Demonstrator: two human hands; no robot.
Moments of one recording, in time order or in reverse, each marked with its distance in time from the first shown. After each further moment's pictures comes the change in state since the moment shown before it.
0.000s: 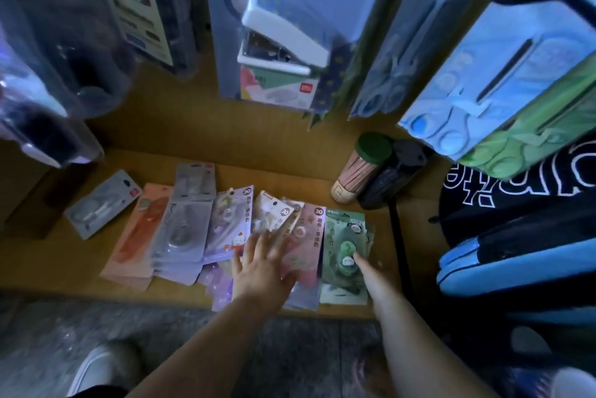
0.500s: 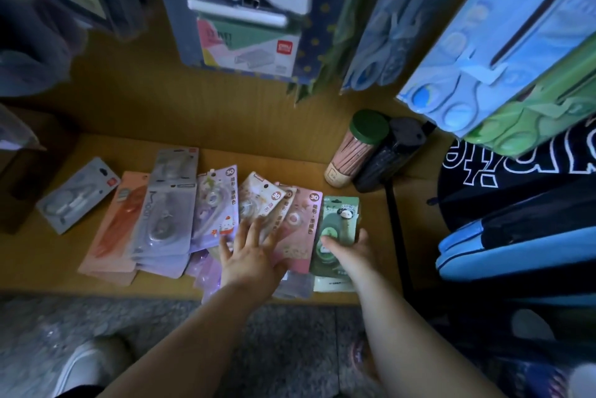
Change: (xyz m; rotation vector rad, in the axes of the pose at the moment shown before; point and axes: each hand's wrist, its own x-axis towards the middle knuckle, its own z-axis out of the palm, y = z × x) left_hand 0.011 -0.001 0.004 0.110 -0.050 -0.003; right_hand 0.016 -0.005 0.022 -0.158 0.026 -0.169
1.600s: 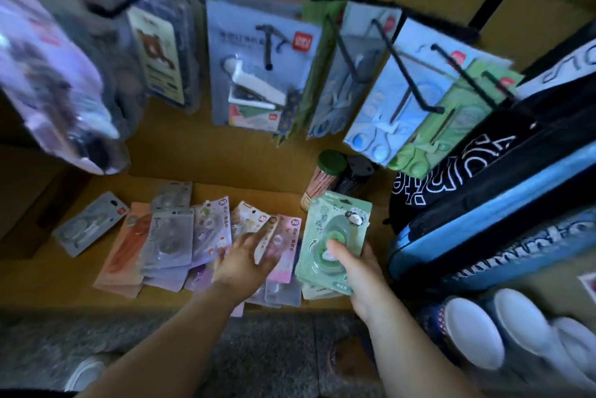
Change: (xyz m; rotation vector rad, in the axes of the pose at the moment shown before) left_hand -0.056 0.003 -0.042 -0.509 0.113 0.110; right_hand -0.126 -0.009 -0.065 0.643 -0.159 -0.244
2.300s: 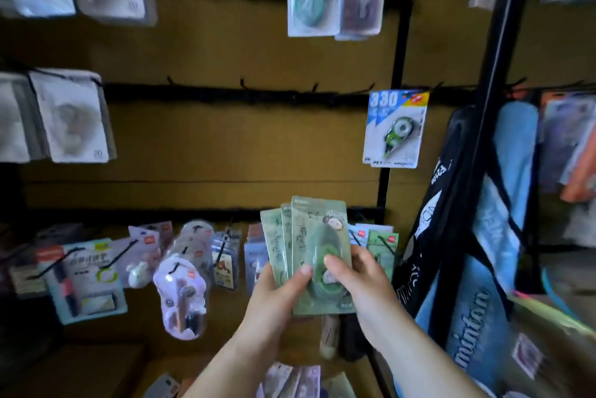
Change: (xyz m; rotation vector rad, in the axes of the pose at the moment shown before) left_hand -0.207 0.190 -0.141 -0.938 0.080 0.566; right_hand -0.220 -0.171 0.009 0.186 -0.284 -0.654
